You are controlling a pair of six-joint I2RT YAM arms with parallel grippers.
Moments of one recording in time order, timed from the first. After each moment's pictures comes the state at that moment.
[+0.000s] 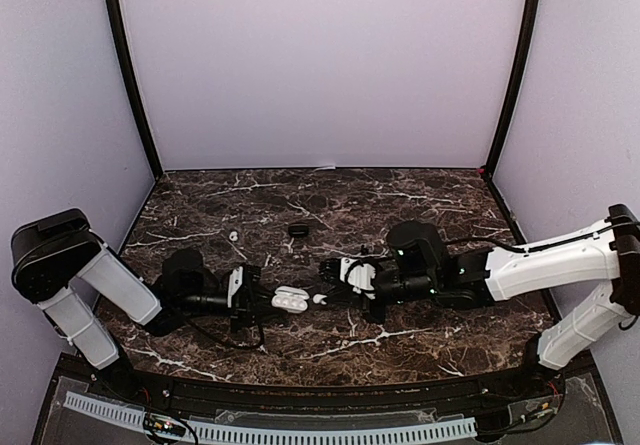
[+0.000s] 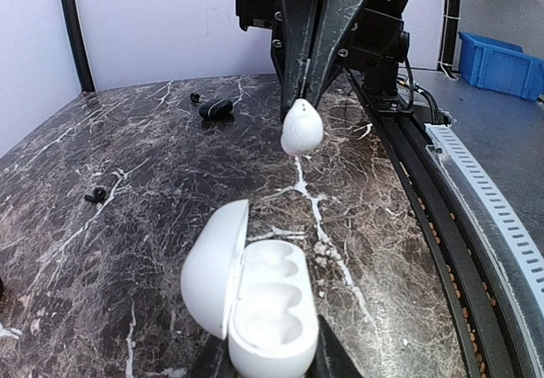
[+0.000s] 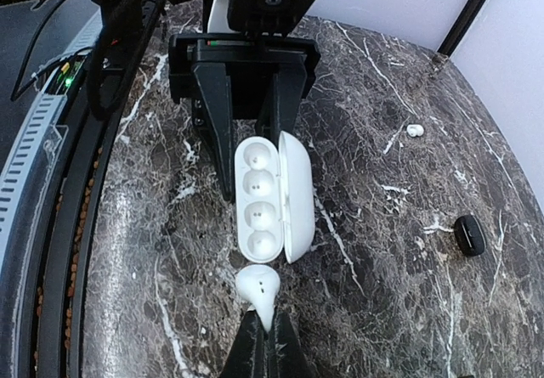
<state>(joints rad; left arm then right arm) -0.74 1.62 0.28 1.07 0.72 0.23 1.09 1.43 0.76 0.14 -0.27 -0.40</state>
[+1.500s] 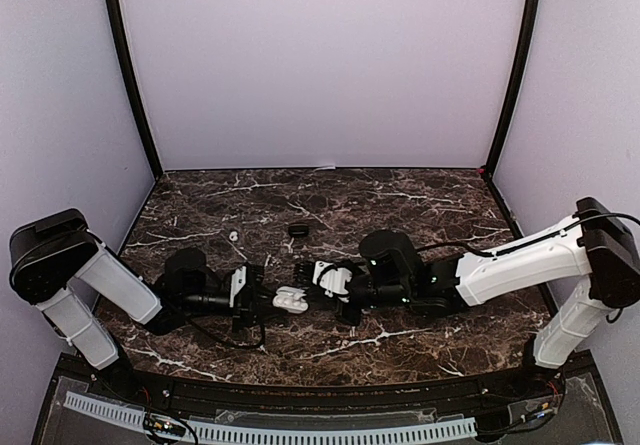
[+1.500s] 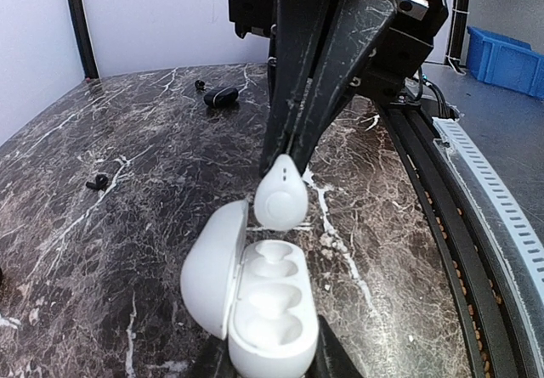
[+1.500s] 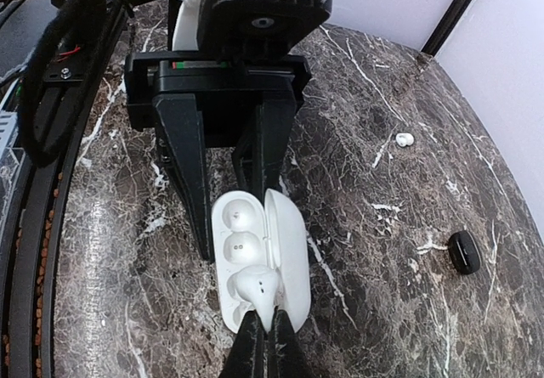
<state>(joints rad) -0.75 1.60 0.29 1.01 0.69 0.23 1.16 1.59 0.84 0.26 -0.13 -0.37</state>
